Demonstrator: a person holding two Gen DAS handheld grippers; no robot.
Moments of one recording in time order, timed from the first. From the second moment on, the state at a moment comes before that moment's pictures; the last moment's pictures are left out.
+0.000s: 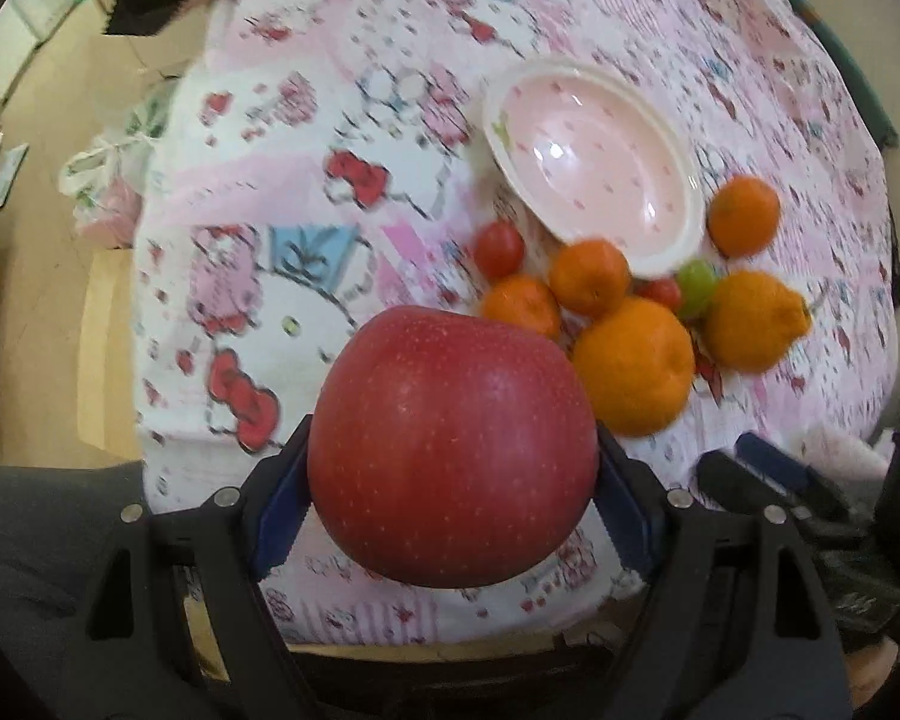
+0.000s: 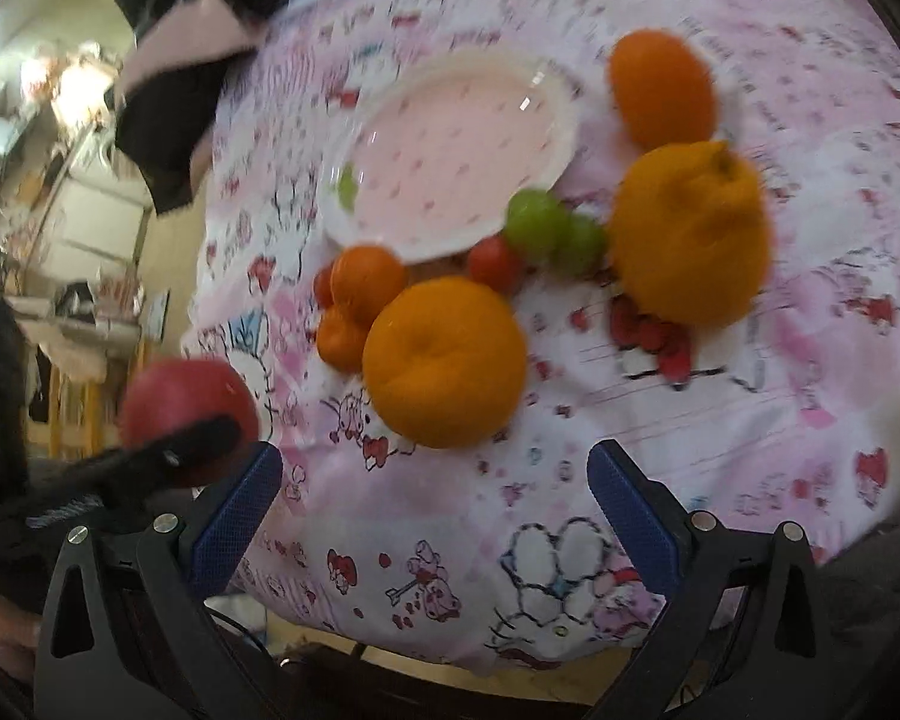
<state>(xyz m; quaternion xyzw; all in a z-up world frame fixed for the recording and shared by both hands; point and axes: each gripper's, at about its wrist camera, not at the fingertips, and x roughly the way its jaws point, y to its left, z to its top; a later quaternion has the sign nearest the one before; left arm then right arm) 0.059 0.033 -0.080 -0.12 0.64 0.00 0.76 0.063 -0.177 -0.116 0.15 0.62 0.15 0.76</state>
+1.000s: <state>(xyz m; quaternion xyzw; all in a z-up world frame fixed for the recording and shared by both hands) 0.063 0.043 -0.090 -0.13 0.62 0.02 0.77 0.072 -0.153 -0.149 0.05 0.65 0.15 0.74</state>
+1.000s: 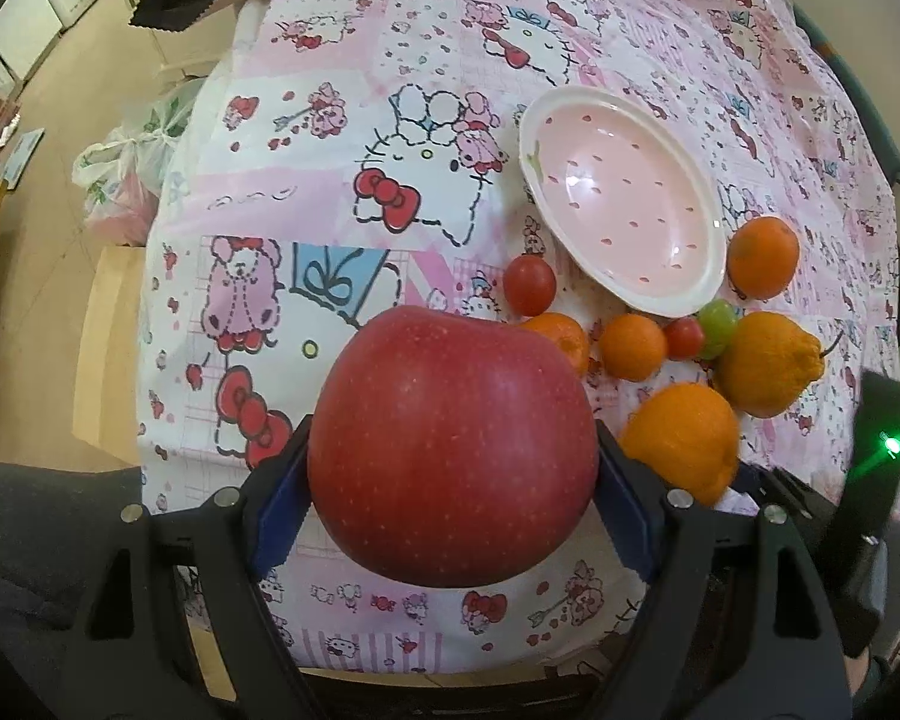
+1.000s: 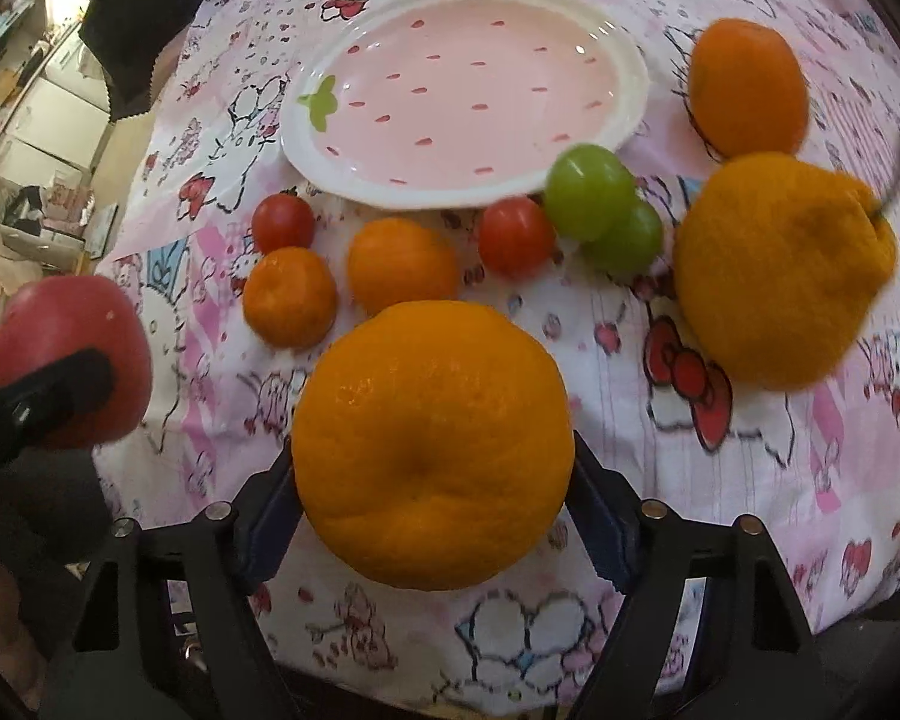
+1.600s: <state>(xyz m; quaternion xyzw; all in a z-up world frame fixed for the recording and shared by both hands) 0.061 0.036 -0.074 -0.12 0.59 0.00 0.80 0.042 -0.194 -0.095 0.16 0.58 0.18 0.78</state>
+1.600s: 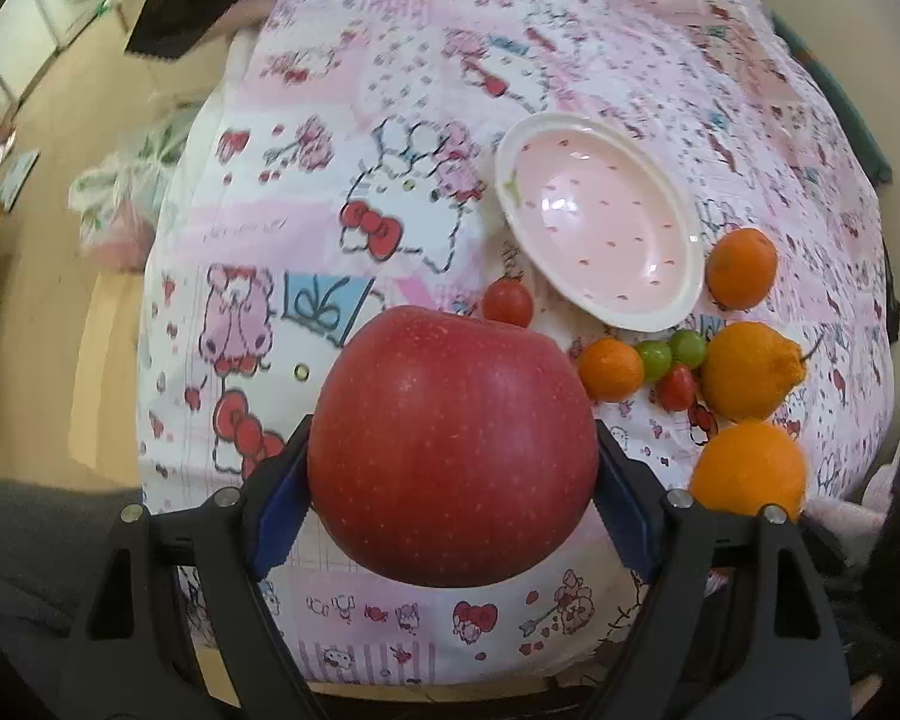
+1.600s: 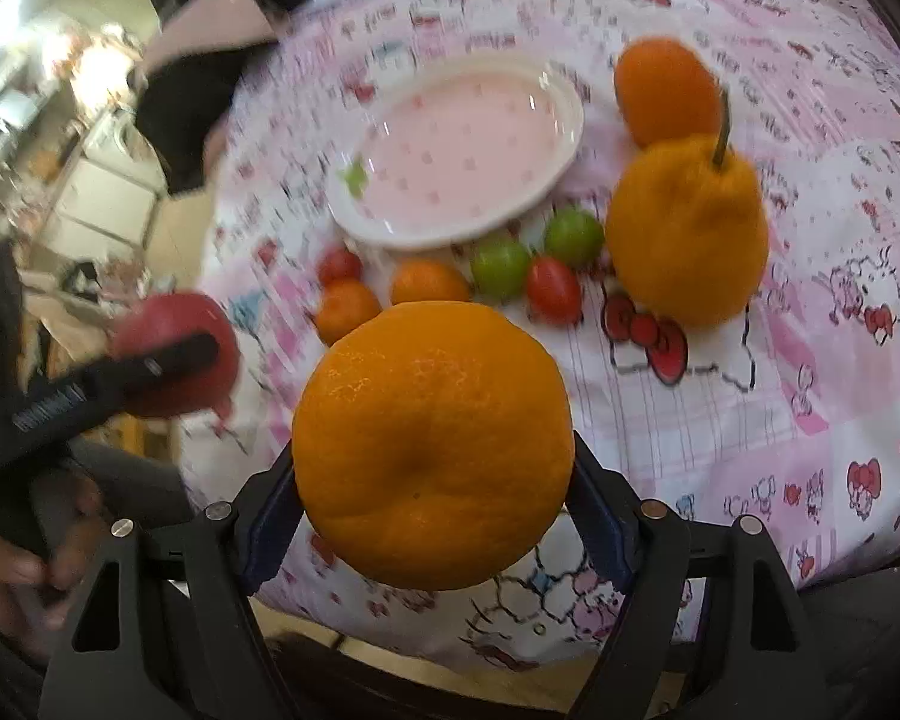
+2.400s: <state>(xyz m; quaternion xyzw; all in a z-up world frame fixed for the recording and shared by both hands) 0.169 -0.003 -0.028 -0.05 0.55 -0.05 0.83 0.175 -0.222 -0.020 0.14 0.51 0.17 0.83</state>
